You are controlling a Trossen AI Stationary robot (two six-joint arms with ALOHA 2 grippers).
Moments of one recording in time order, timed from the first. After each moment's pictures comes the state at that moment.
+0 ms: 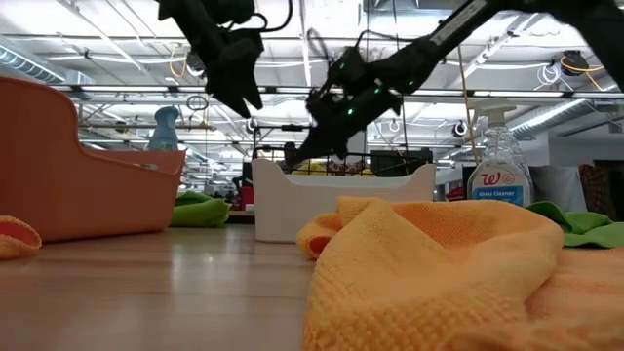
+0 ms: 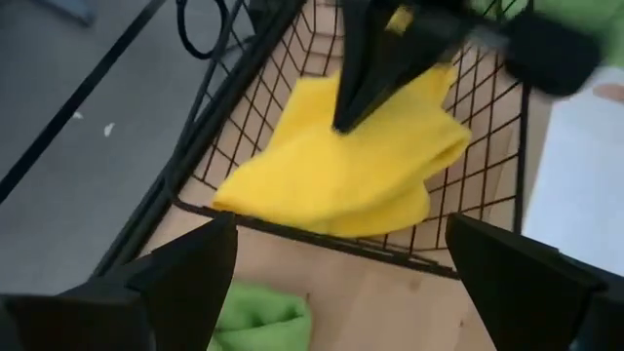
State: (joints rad) left arm 0.49 1.38 1.22 -0.69 -0.01 0.05; right arm -0.49 1.97 1.39 -0.03 -0.29 -0.08
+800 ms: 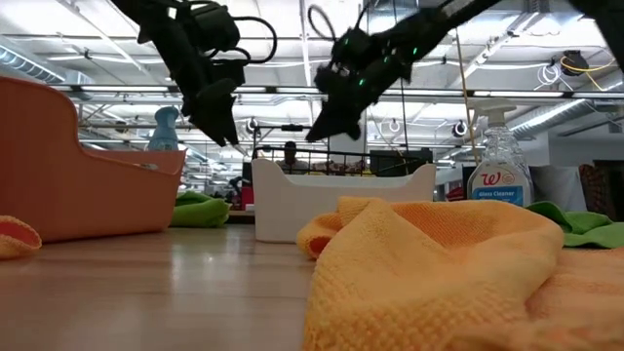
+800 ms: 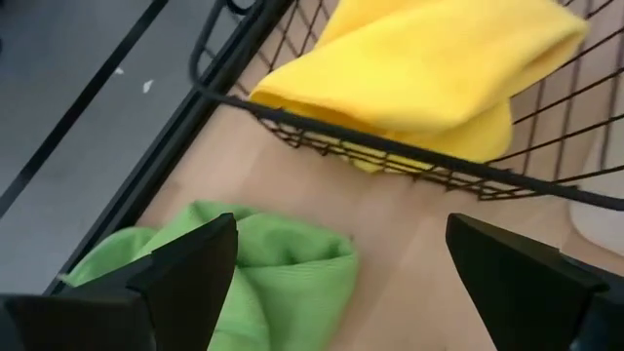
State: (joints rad) left arm 0.52 1.31 0.98 -0.59 -0.11 0.04; right arm -0.46 1.84 1.46 -0.36 -0.29 -0.05
